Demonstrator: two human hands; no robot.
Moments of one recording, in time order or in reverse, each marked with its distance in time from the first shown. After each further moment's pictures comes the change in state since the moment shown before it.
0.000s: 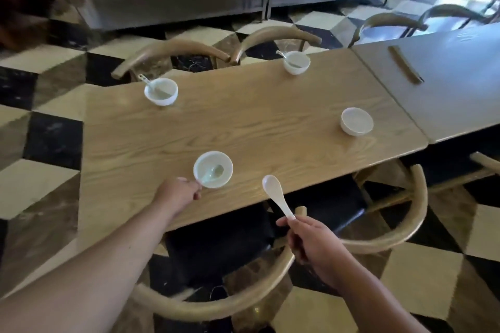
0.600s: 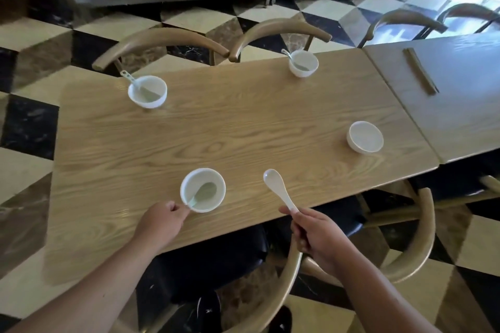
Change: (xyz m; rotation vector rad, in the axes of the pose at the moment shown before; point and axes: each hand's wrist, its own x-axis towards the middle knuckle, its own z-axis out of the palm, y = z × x) left_hand 0.036 -0.008 0.012 0.200 0.006 -0.058; right_hand 0.094 -0.054 -0.030 0.080 -0.034 0.048
